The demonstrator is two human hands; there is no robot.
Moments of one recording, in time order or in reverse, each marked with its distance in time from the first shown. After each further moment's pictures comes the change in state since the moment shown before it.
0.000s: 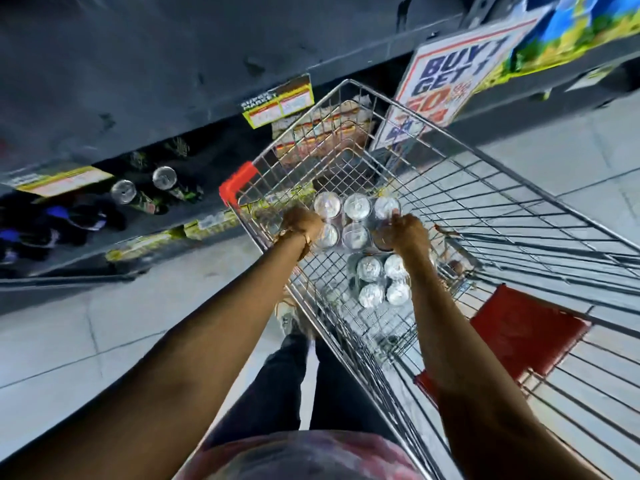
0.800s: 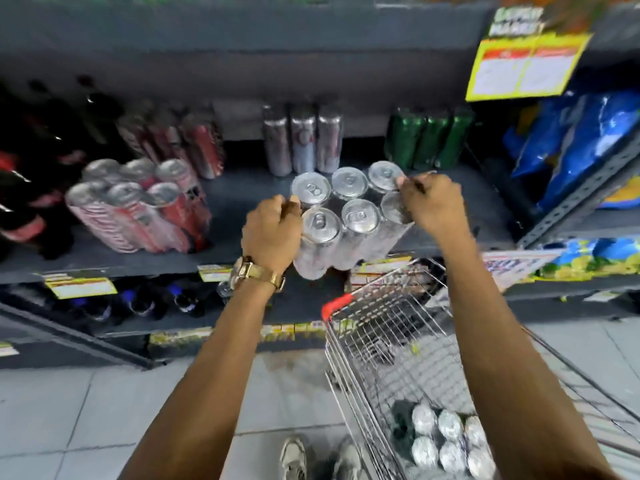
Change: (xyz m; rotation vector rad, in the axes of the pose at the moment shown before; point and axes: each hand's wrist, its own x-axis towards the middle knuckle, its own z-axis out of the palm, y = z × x) left_hand -0.119 -0.007 -0.279 -0.312 0.813 0.507; right_hand -0.166 -0.293 -0.056 -0.161 0.327 -1.002
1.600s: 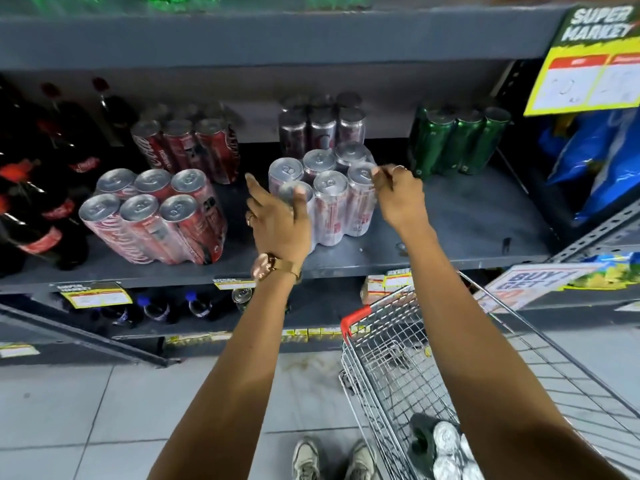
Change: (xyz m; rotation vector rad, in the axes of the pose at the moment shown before) left_hand 0.056 -0.025 0.021 0.027 0.171 -0.110; right_hand 0.056 -0.035 0.086 0.211 -0.061 0.031
